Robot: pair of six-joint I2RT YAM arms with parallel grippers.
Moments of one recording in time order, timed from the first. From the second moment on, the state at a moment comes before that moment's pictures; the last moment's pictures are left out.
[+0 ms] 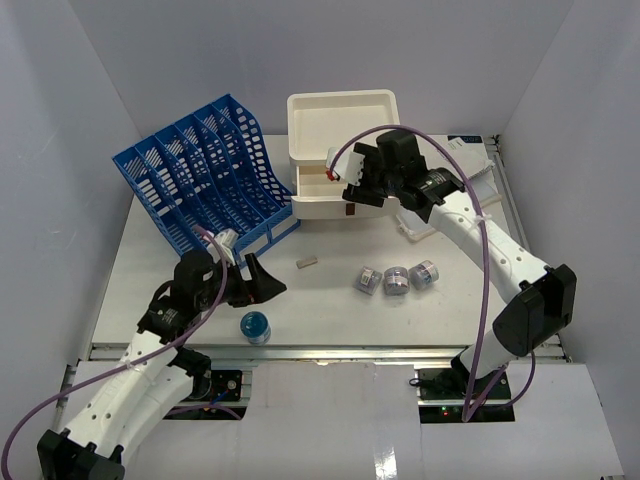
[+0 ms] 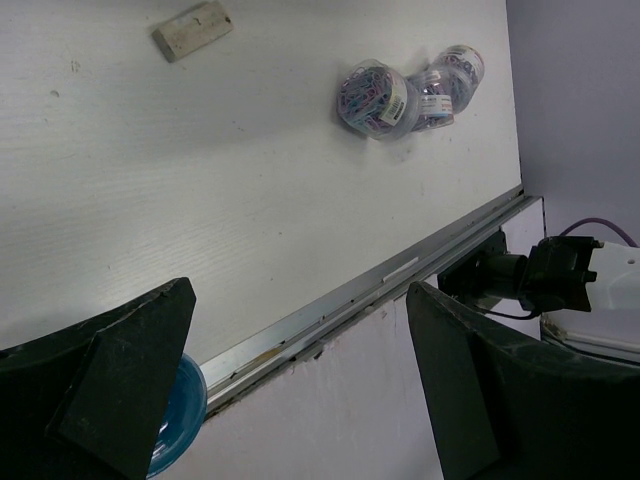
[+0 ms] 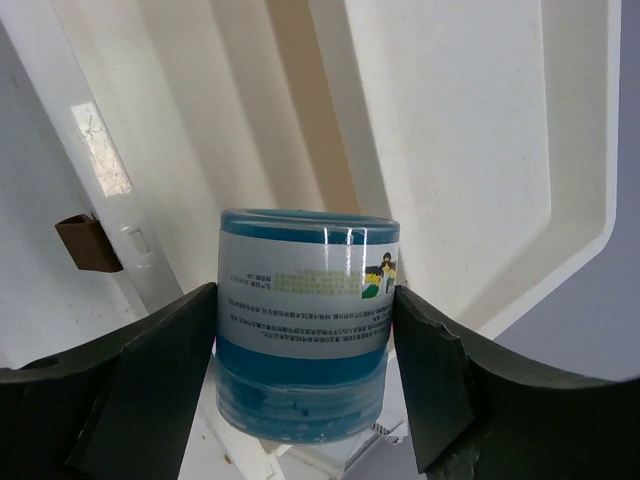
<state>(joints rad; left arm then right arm) -0.41 0.62 0.52 -0.41 0.39 -0.66 0.60 1.54 1.53 -0.56 -0.06 -0.95</state>
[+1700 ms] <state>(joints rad) -0.42 1.01 0.71 -1.04 0.17 -0.93 0.32 0.89 0.76 -0.70 -1.04 -0.84</state>
